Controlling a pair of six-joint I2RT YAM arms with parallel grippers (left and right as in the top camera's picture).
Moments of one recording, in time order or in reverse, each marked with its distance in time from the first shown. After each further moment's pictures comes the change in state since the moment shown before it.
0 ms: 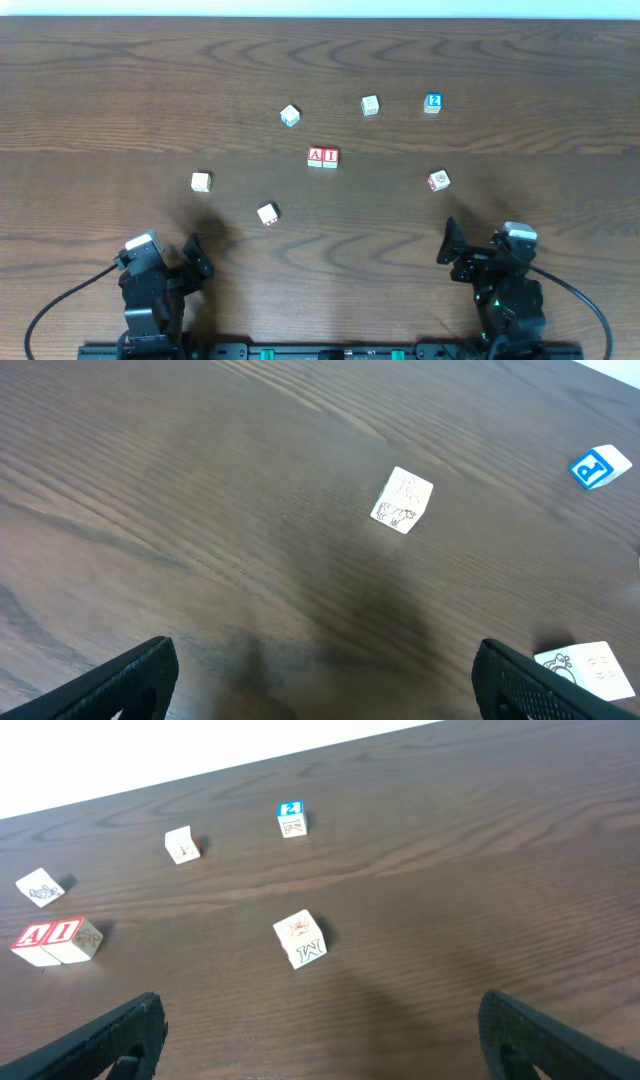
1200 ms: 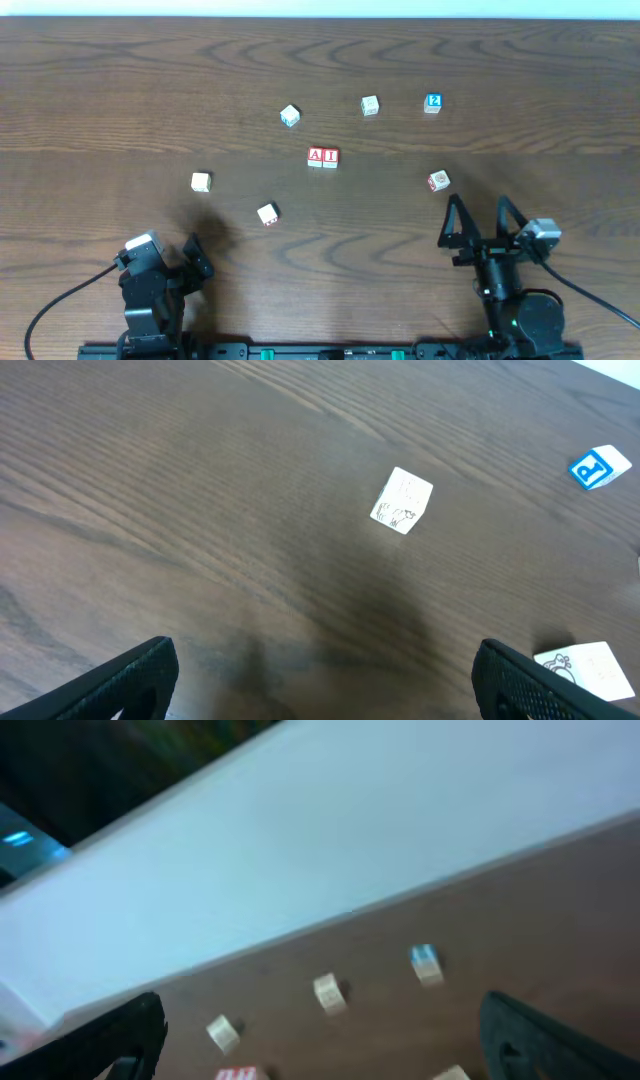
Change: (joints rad) left arm 0.000 0.000 0.000 -0.001 0.000 0.000; right arm 0.000 0.047 -0.003 0.500 -0.158 0.192
